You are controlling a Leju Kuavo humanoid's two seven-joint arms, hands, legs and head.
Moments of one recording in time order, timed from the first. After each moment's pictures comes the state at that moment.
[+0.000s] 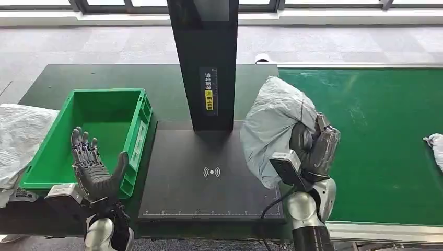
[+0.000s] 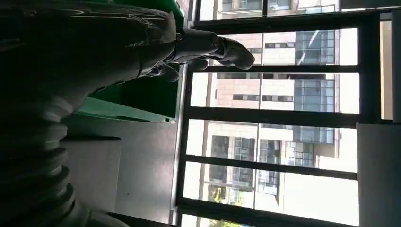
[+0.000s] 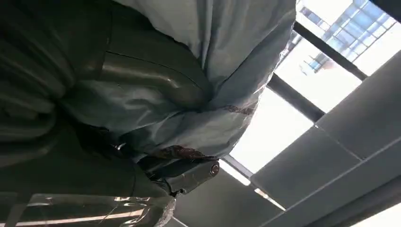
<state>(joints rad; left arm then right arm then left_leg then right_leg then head) 0.04 -0.32 0.12 -1.55 0.04 0.23 -0.70 -0.19 0.33 -0.01 -1.36 1.02 -0.65 -0.51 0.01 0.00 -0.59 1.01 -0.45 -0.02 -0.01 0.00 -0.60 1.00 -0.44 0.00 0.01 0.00</state>
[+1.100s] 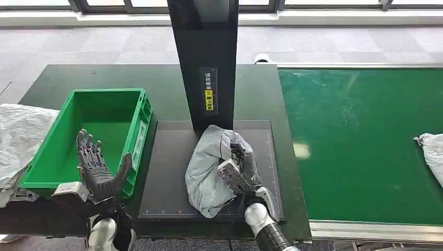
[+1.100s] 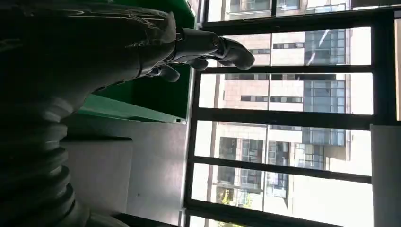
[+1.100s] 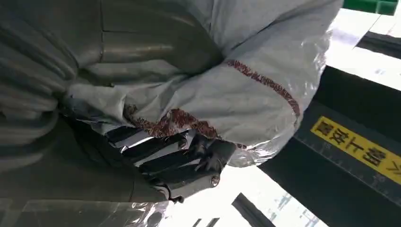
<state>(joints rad) 0.03 -0.32 0.12 -1.51 0.04 0.25 -0.70 -0.34 0.35 0.23 -0.66 0.77 -0.48 -0.46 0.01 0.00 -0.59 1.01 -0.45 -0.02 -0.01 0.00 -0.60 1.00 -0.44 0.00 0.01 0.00</state>
